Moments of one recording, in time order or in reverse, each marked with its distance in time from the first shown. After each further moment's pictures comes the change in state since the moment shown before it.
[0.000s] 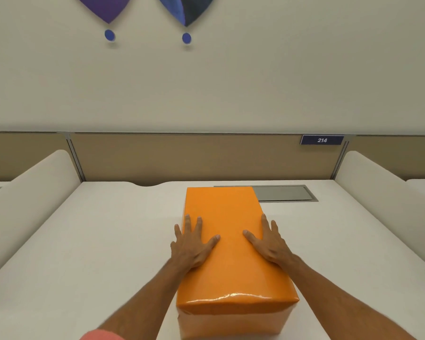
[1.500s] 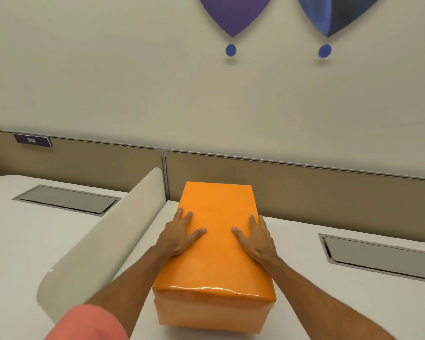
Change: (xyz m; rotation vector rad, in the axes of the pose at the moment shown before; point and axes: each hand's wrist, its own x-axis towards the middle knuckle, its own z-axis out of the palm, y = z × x) left_hand 0.142 -0.319 -0.216 -0.070 0.149 -0.139; right_hand 0.134 -0.363 0.171 0.033 -0.031 -0.266
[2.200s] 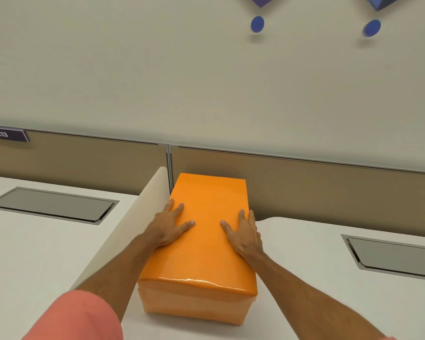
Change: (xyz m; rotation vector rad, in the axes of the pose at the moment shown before) left_hand 0.100 -0.101 -0.041 0.081 -0.104 0.073; right_hand 0.070 -0.082 0.086 -0.008 0.027 0.092
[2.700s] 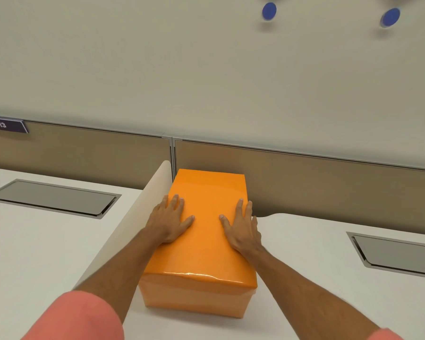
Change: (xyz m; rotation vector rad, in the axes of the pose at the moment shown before) left_hand 0.006 -0.012 0.005 0.319 0.069 0.049; right_hand 0.007 -0.018 0.019 -0.110 0.004 -0.040
